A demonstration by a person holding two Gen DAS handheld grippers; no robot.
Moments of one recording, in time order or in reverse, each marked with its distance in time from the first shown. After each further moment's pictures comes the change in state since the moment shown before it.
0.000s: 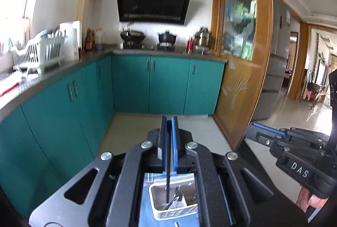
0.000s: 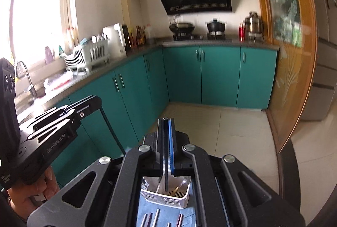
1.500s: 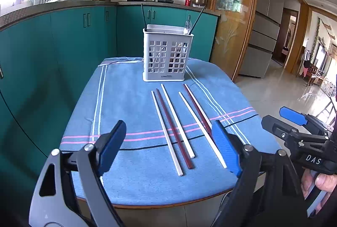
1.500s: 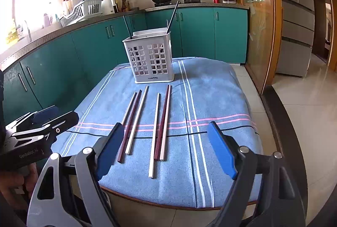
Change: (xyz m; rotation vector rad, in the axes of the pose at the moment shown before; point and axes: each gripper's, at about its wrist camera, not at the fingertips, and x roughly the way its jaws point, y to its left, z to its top) left arm -0.192 -0.032 -0.310 -0.029 0.202 -0.007; right arm -0.161 0.016 -0.340 0.061 0.079 -0.116
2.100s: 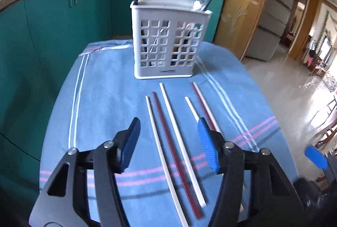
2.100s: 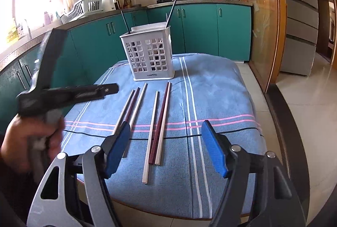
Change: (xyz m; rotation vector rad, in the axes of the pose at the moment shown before) left arm 0.142 0.008 0.061 -0.016 0.213 0.014; right arm 0.029 -0.017 0.003 0.007 0.026 0.035
